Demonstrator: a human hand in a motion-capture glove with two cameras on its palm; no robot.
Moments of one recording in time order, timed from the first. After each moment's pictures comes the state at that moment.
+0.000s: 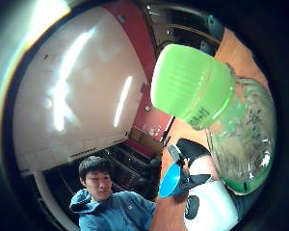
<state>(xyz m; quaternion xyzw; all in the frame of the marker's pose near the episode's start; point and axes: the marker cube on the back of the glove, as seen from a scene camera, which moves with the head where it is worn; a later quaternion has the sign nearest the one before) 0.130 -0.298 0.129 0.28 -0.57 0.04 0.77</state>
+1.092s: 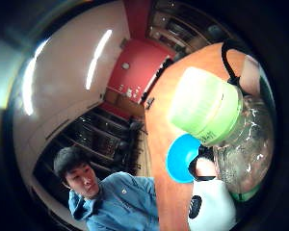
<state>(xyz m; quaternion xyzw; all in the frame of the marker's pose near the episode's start) -0.009 -0.279 0.027 0.12 -0.33 -0.15 0.92</state>
